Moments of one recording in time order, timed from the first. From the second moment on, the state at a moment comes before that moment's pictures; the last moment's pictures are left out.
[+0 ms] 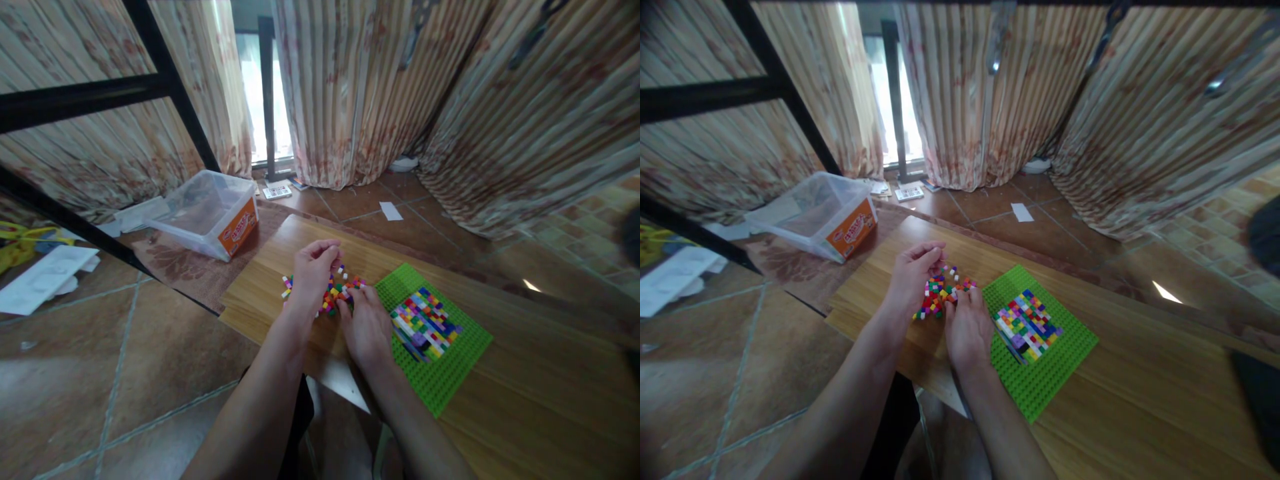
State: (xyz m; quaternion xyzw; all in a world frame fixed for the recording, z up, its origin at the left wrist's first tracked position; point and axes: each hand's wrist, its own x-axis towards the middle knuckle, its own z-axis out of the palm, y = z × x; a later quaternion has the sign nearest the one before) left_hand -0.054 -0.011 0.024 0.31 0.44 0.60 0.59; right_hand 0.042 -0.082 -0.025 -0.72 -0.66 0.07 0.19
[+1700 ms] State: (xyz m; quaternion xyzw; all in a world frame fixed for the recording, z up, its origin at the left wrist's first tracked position) left_hand 0.010 -0.038 0.023 0.50 0.39 0.44 0.64; right_hand 0.176 -0.126 0.020 -0.57 -0.27 0.33 0.70
